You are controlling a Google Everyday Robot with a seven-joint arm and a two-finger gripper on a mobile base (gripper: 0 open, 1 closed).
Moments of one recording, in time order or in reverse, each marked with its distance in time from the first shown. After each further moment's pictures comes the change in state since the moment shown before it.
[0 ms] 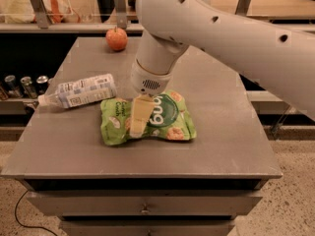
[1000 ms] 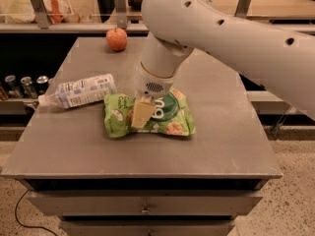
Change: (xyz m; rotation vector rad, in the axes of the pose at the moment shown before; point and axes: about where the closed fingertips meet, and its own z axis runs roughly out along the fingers) arm 0.011 0.005 0.003 -0.015 -0.004 0.037
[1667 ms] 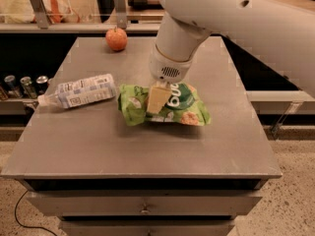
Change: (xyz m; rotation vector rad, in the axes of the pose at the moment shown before) arm 0.018 -0.017 -0.046 0.096 0.035 -0.011
